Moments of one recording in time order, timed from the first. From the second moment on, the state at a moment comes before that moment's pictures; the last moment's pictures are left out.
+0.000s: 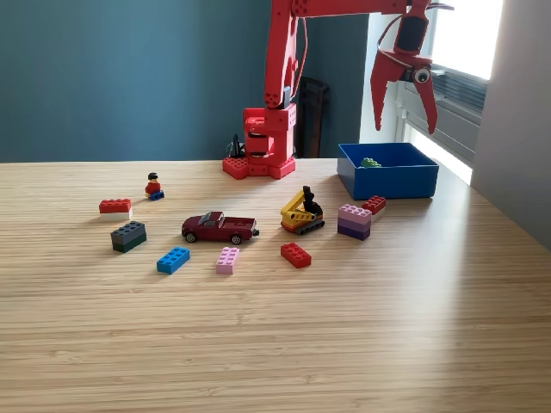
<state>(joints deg) -68.6 86.5 77.0 99.1 -4.5</state>
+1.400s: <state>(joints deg) -17.5 86.3 69.8 99.1 -14.6</state>
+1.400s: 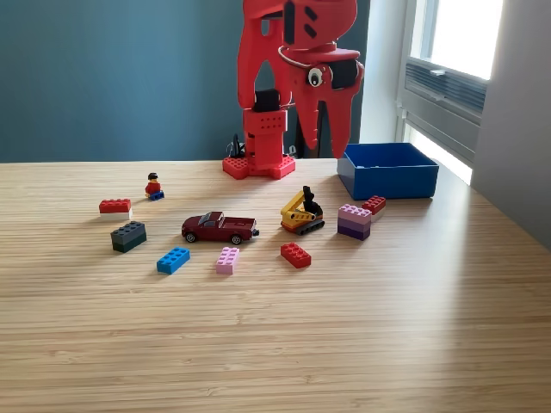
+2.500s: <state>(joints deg) -16.9 86.3 69.8 99.1 -15.9</state>
